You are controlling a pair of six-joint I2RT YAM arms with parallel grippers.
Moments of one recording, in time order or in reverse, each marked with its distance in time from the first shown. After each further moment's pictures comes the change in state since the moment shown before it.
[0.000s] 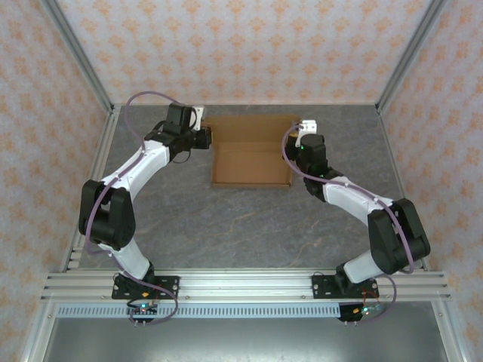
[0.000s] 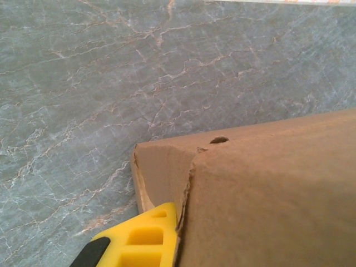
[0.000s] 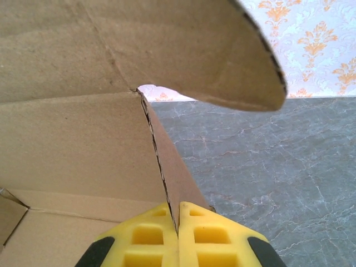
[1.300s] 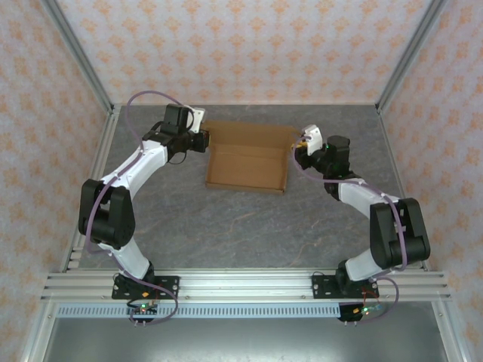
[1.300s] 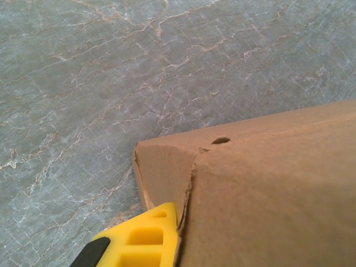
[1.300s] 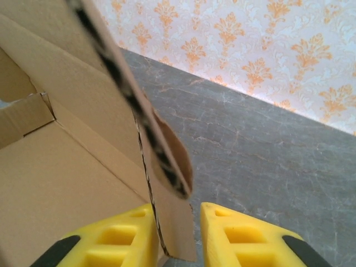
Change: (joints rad) left arm 0.028 0.004 -0.013 -0.017 0.031 0.156; right arm -0.245 0.020 -0.095 0.086 -0.592 -0.420
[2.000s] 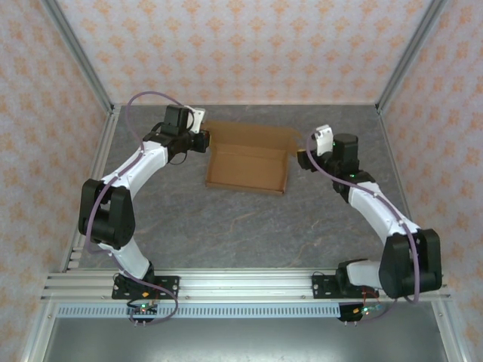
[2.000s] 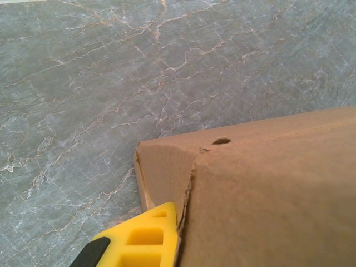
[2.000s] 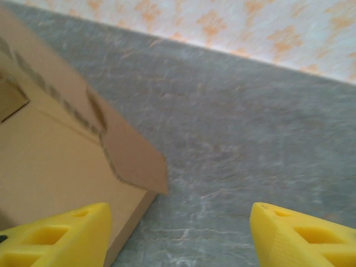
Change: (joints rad) left arm 0.000 0.000 -0.013 0.026 0.003 0.000; right arm 0.000 -0.202 0.053 -0.417 0.159 0.073
